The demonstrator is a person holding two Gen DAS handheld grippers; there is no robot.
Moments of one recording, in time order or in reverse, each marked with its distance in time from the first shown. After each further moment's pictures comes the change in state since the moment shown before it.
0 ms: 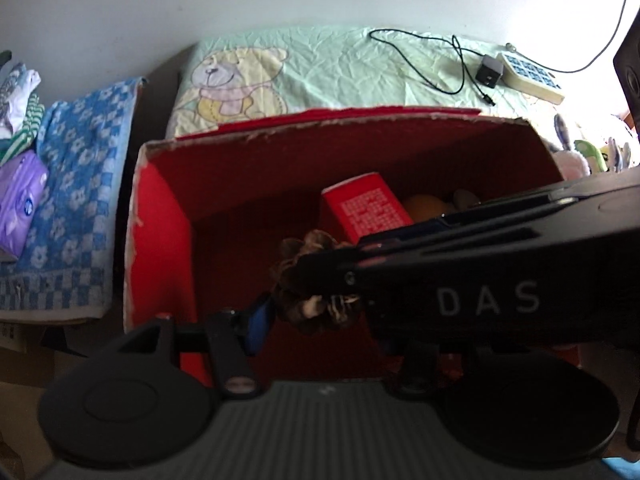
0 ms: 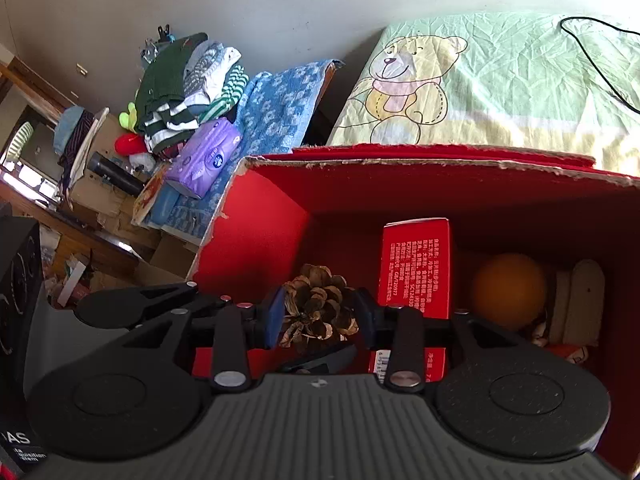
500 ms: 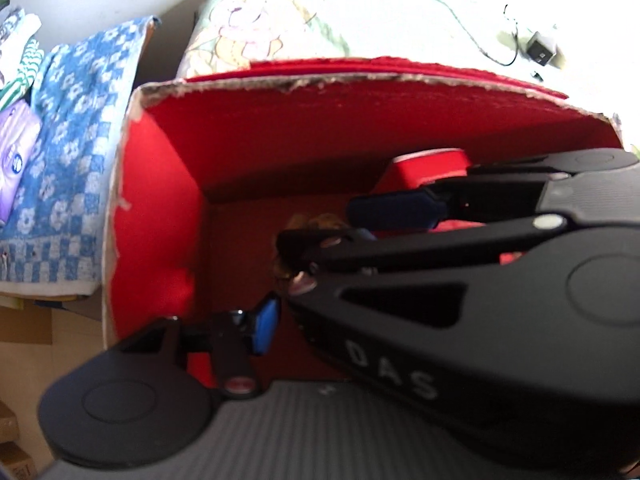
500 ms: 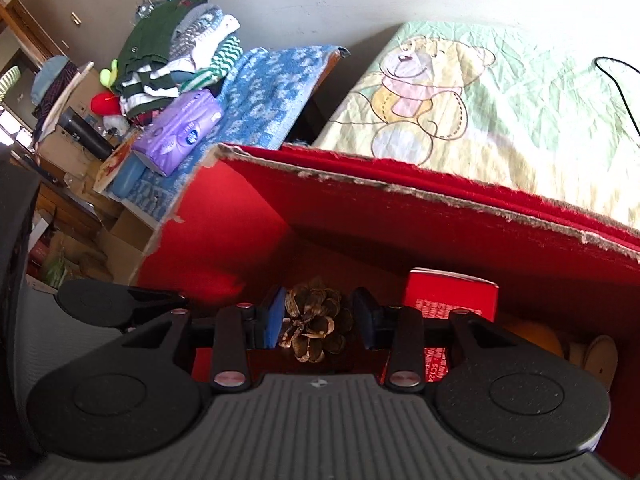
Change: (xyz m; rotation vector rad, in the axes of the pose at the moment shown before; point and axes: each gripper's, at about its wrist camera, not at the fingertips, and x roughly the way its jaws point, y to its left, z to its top) left arm 0.046 0.019 0.020 -0.075 0.143 0.030; right arm 0.052 0.005 0.019 -0.137 0.034 -0.099
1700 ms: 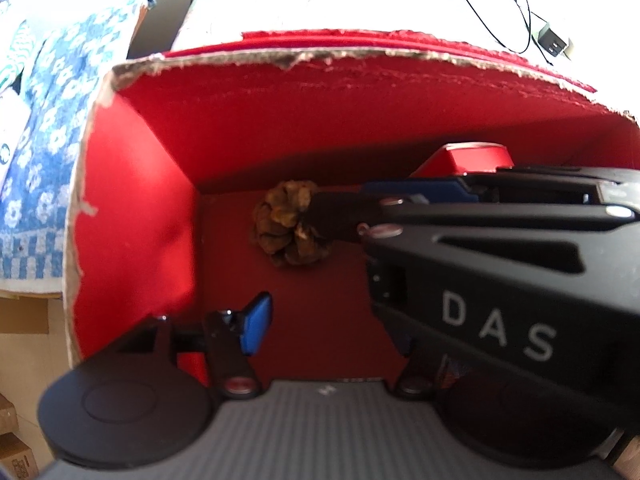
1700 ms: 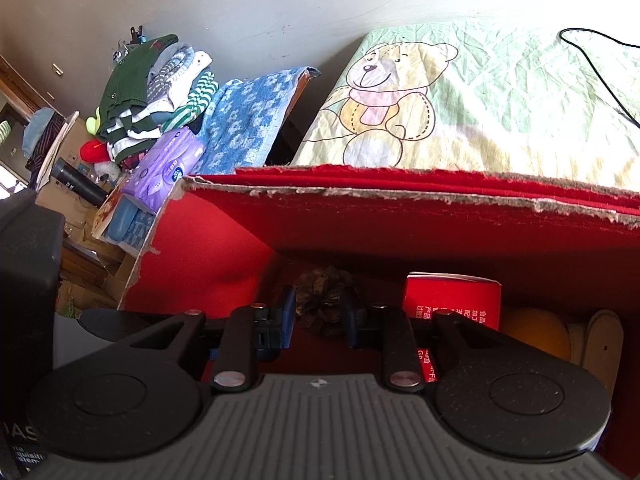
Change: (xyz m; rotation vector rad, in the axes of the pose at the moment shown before) left arm 0.021 0.005 0.003 -0.036 0.040 -0.025; right arm -0.007 -0.019 -0.008 0.129 -0.085 0.014
